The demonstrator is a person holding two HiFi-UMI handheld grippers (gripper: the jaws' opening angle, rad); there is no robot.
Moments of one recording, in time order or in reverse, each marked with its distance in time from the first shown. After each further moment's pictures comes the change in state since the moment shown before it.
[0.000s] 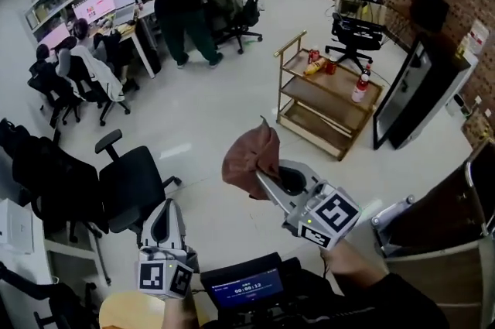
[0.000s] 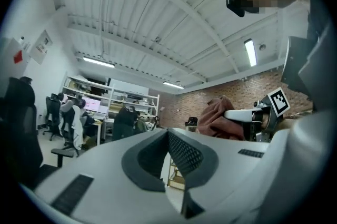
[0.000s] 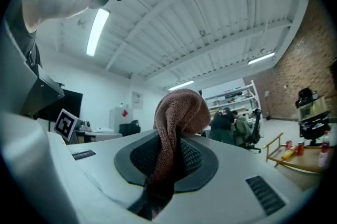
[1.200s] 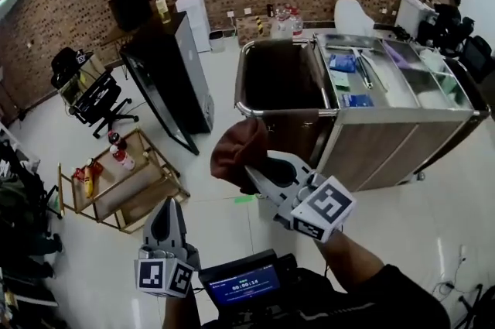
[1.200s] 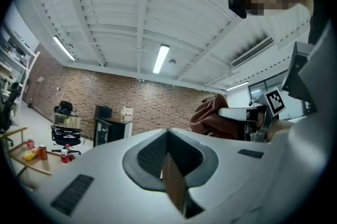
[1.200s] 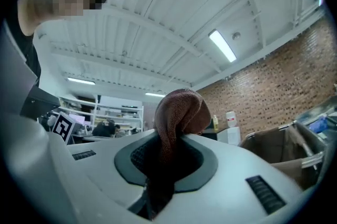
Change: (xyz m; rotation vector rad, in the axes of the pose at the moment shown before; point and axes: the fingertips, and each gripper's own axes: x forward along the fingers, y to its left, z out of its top) left arm 0.171 -0.803 -0.054 -0.051 0.056 -1.311; right arm -0.726 -0.239 0.121 -0.212 -0.137 -1.241
